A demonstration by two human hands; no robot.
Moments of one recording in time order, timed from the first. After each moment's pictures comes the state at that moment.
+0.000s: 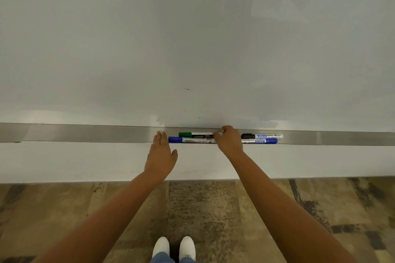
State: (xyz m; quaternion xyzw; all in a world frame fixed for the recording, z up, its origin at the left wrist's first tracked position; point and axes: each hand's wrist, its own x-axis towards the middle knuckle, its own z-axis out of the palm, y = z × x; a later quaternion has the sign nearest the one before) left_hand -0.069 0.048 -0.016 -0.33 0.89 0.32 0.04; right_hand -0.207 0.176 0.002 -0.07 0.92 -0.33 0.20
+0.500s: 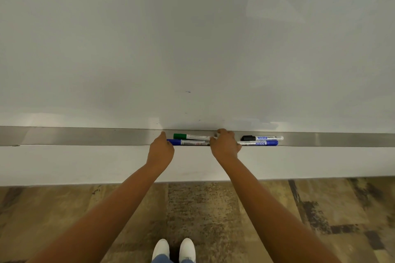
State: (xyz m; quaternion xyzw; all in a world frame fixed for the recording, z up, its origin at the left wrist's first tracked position) left_hand -0.090 0.037 -0.002 -0.39 0.82 0.42 -0.01; right_hand -0.193 0.163 -0.006 -0.09 0.96 -0.21 0.16
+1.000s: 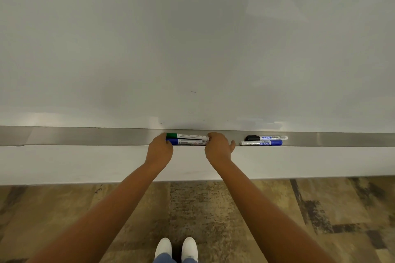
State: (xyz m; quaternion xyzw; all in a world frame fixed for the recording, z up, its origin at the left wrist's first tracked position) left_hand -0.082 0.023 0.000 -0.38 0.82 0.43 -0.01; right_hand -0.176 0.143 -0.008 -0.12 0.96 -0.18 0.18
